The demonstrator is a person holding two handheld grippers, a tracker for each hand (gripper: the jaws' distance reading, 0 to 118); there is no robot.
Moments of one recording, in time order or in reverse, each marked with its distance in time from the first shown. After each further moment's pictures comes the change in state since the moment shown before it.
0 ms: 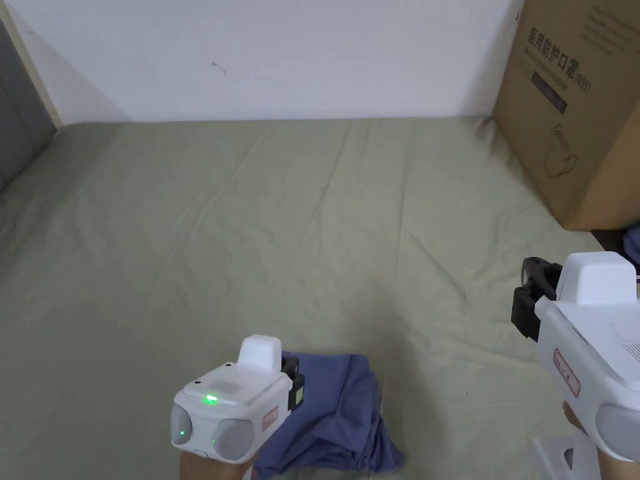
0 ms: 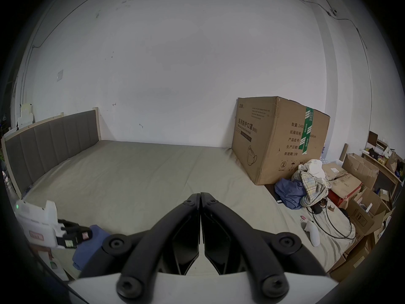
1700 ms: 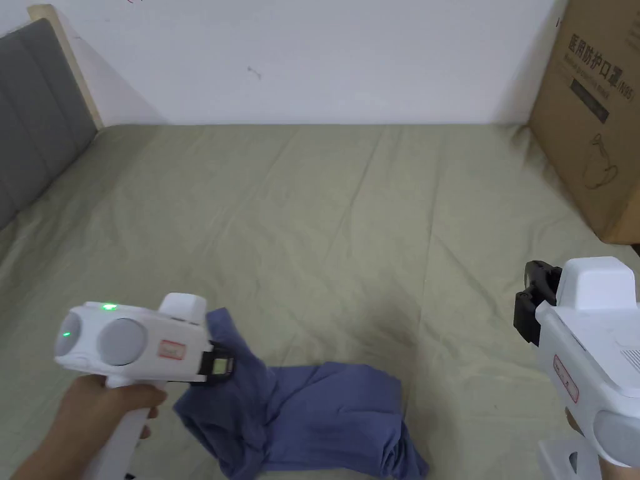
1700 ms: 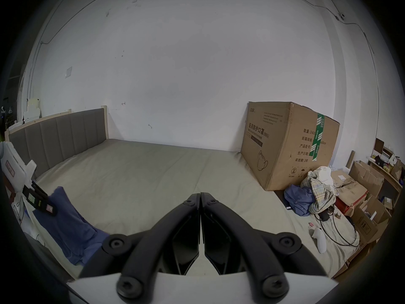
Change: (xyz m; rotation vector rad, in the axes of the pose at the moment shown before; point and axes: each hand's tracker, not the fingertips) left arm -0.081 0.085 0.078 -0.319 0.019 0.065; right arm -0.023 0.004 -0.010 0.019 0.052 0.038
